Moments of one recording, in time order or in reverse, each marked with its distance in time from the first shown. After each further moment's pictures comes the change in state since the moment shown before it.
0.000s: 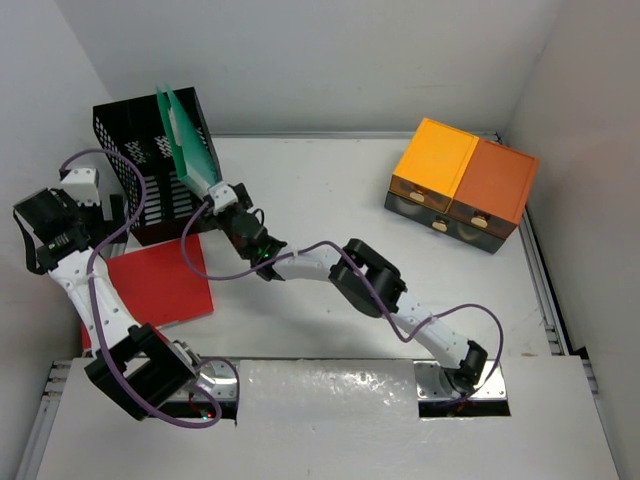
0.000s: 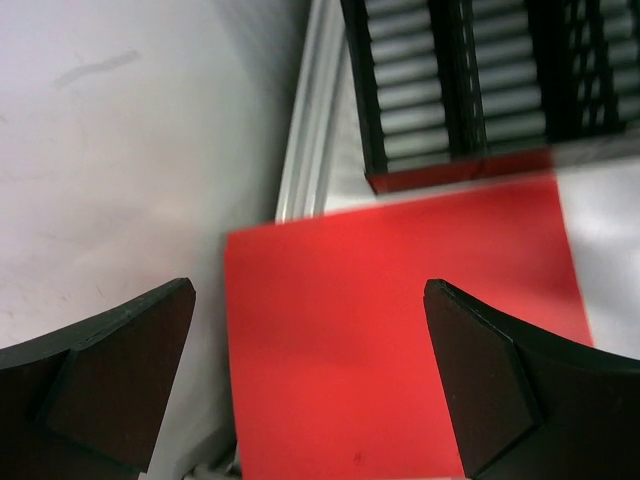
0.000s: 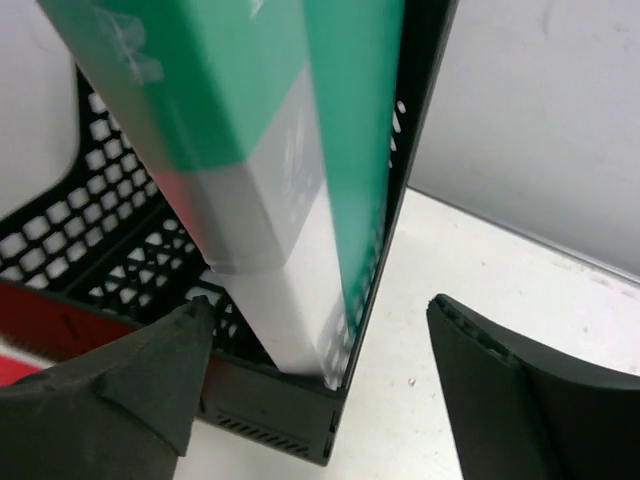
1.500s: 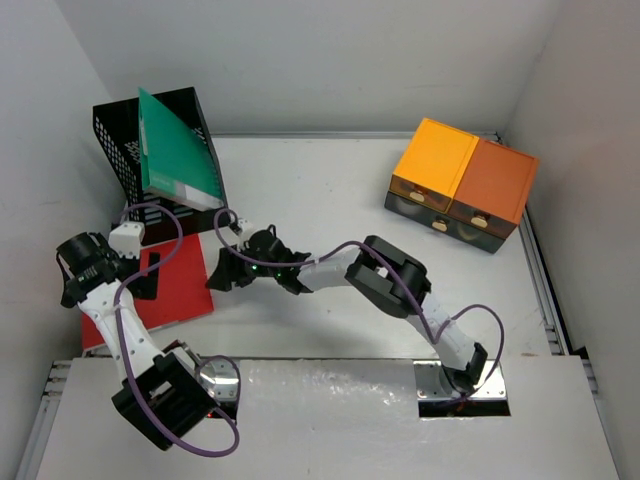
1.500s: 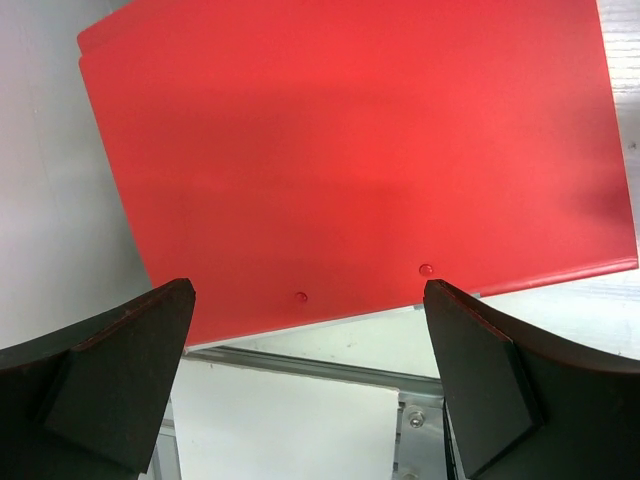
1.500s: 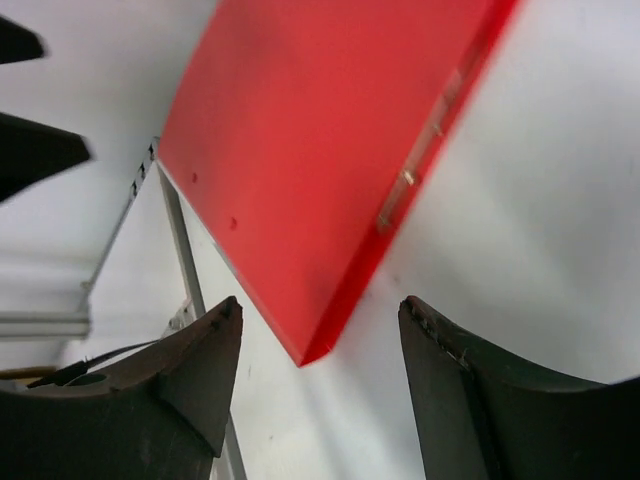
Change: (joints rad) left arm 0.000 -0.212 -0.296 -0.300 -0.106 0.241; right arm -0.002 -0.291 -0.513 -0.275 -0.770 0.901
